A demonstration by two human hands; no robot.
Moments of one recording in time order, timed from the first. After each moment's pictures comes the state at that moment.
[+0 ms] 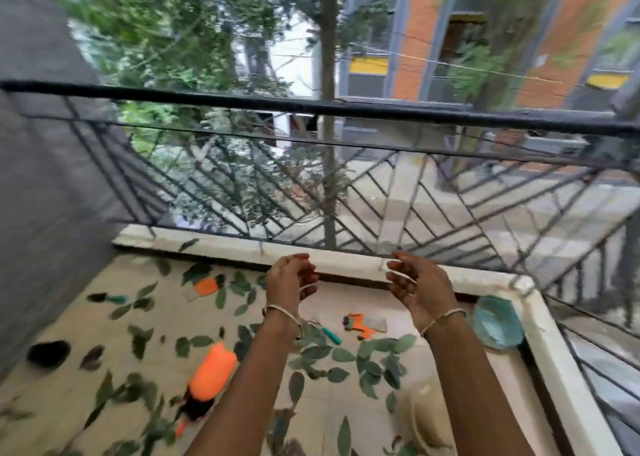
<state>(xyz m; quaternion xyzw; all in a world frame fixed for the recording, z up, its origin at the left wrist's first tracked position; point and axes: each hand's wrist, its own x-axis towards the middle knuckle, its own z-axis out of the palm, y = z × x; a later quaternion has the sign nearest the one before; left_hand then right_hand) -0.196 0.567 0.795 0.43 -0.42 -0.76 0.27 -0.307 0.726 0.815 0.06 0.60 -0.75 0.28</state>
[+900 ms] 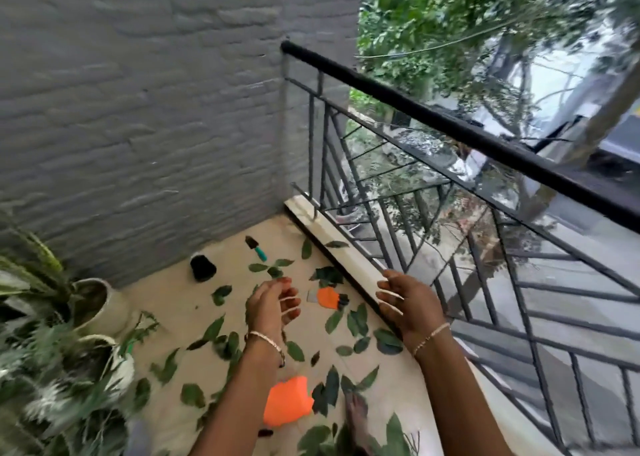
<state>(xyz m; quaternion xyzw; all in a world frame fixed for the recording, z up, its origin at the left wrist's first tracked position) -0.106 0.172 0.735 0.60 -0.13 -0.59 0.52 -0.308 0.192 0.758 -0.13 0.62 -0.53 0.56</state>
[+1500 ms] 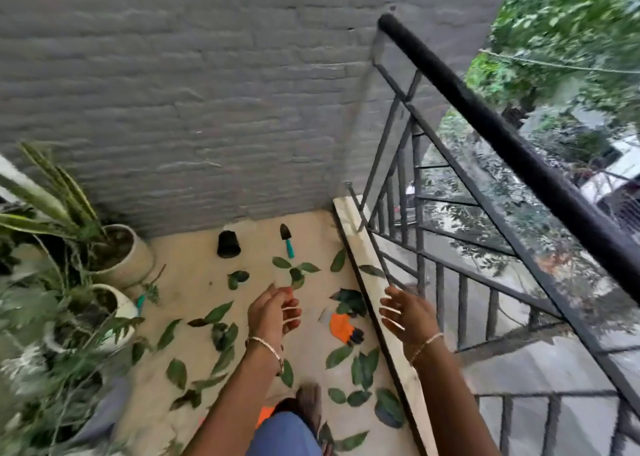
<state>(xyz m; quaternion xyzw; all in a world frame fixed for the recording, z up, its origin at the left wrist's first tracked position) -0.148 -0.057 0.684 0.66 -0.01 -0.52 0.54 -0.359 -0.122 0.676 -0.19 0.67 -0.35 0.63</state>
